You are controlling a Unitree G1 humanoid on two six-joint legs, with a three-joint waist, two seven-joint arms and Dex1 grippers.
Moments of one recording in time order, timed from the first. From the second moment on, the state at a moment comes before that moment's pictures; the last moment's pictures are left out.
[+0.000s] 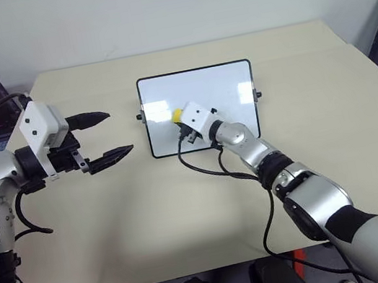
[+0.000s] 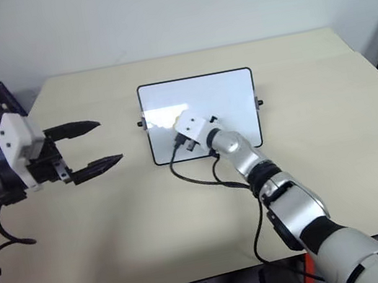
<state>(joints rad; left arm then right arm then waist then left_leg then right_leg) -0.42 0.96 0.24 -0.07 -0.45 0.34 -1.13 -1.01 -0.02 0.26 1.02 -0.26 -0.23 0.30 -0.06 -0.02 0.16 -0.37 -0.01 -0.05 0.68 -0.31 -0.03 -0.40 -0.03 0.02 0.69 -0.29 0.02</state>
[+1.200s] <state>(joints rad) -0.40 0.71 0.08 -0.19 -0.50 0.40 -1.06 -0.58 -0.27 0.05 -0.16 -0.04 0.78 0.41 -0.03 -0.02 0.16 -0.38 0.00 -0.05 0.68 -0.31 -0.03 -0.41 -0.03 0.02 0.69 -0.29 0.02</state>
